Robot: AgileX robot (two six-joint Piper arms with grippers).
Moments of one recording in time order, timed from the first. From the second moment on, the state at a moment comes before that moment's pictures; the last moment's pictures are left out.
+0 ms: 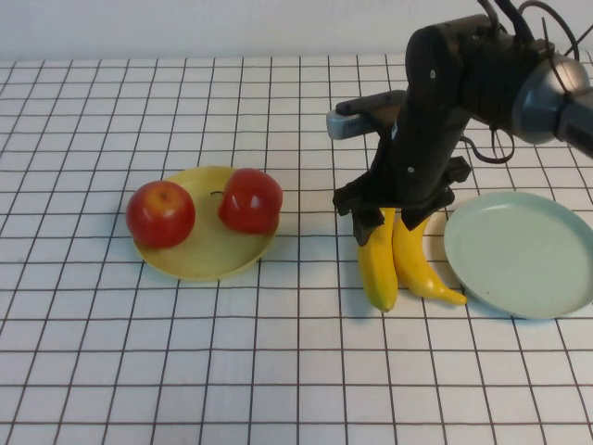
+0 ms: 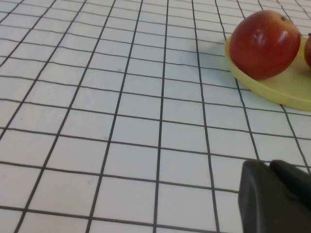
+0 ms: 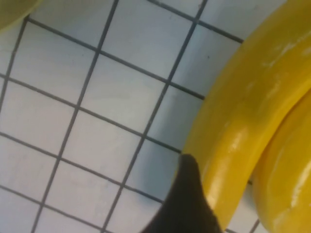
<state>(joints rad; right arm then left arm) 0.52 2.09 -1.87 0.07 1.22 0.10 -0.05 -0.01 0.03 -0.03 0.37 -0.11</state>
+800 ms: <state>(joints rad) 0.54 2.24 -1.87 0.16 1.17 0.14 -0.05 -0.01 0.03 -0.03 0.37 -0.11</state>
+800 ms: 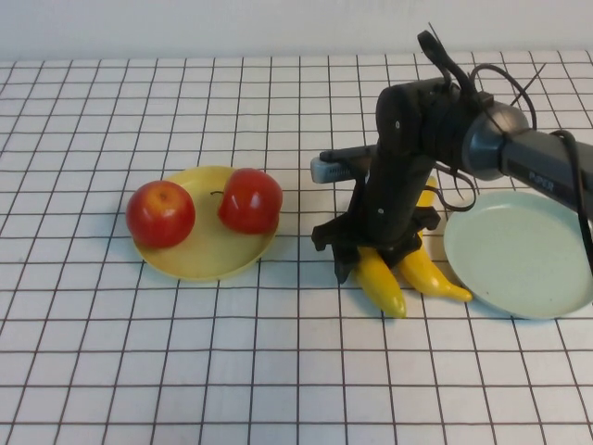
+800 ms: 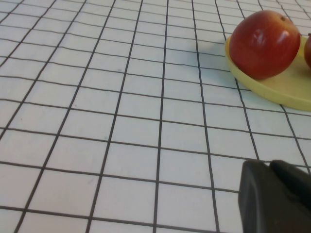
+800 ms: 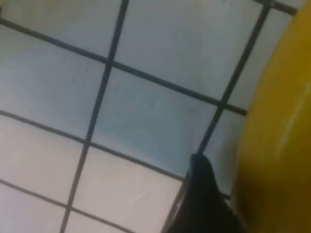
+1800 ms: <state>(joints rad) 0.15 1.69 -1.21 0.10 0.82 0.05 -0.05 -0.01 0.03 -0.03 0.37 -0.11</state>
